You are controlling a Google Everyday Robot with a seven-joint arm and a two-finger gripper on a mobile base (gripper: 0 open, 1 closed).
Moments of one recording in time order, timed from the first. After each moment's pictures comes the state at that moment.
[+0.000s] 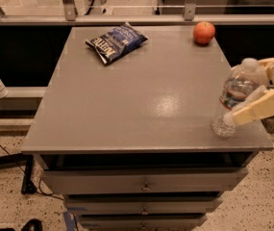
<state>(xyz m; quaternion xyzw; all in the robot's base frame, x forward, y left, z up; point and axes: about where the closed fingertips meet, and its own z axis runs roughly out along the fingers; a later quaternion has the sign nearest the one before) 0.451 -0.210 0.935 -0.50 0.74 0.23 0.38</state>
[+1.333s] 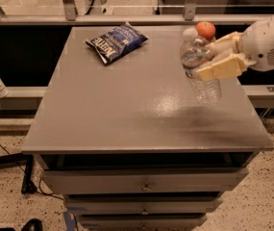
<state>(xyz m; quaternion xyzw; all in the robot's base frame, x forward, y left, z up) 0.519 -0.165 0.964 -0.52 0.70 0.22 0.43</state>
